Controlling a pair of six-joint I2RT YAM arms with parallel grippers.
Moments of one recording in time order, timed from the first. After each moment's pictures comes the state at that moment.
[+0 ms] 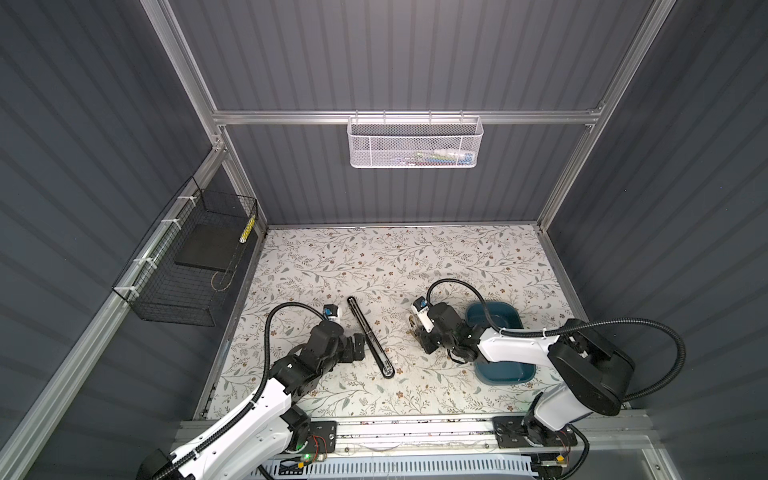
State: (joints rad) left arm -0.66 0.77 0.42 -0.40 -0.16 -0.52; right arm 0.83 1.58 0.67 0.10 0.05 0.17
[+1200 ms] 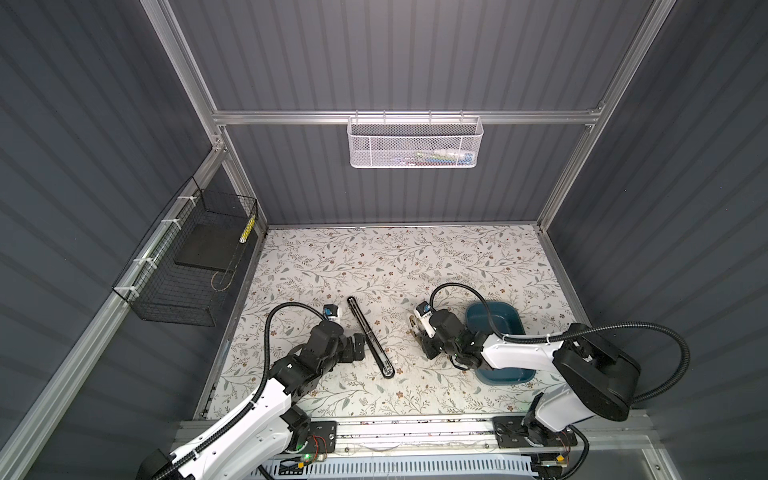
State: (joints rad) left arm -0.66 0.77 0.42 -0.40 -0.16 -0.52; right arm 0.87 1.54 0.60 0.13 0.09 0.23
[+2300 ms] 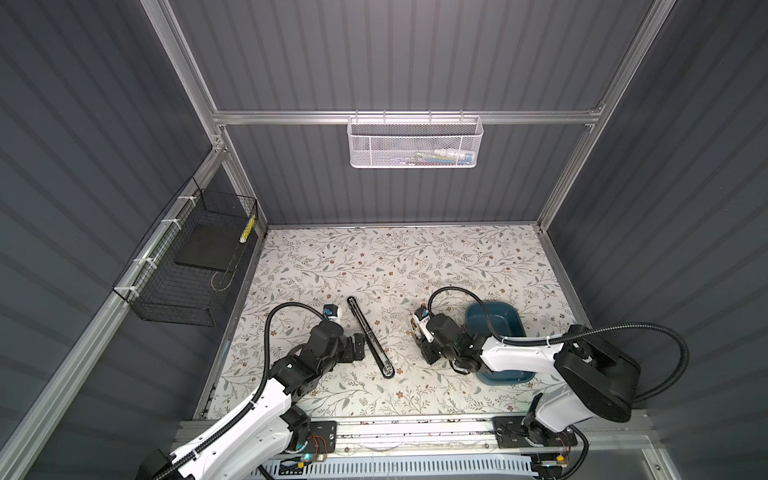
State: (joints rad) left arm -0.66 0.77 0.42 -0.40 -0.16 -0.52; right arm 0.91 1.54 0.61 0.07 0.12 0.25
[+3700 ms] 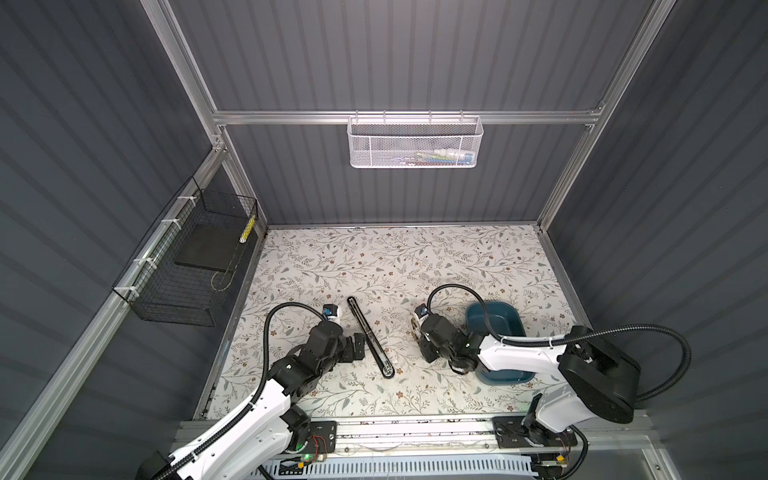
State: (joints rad) left arm -0.66 0.76 0.42 -0.39 -0.16 -0.52; right arm 0.95 1.54 0.67 -0.04 0.25 0.29
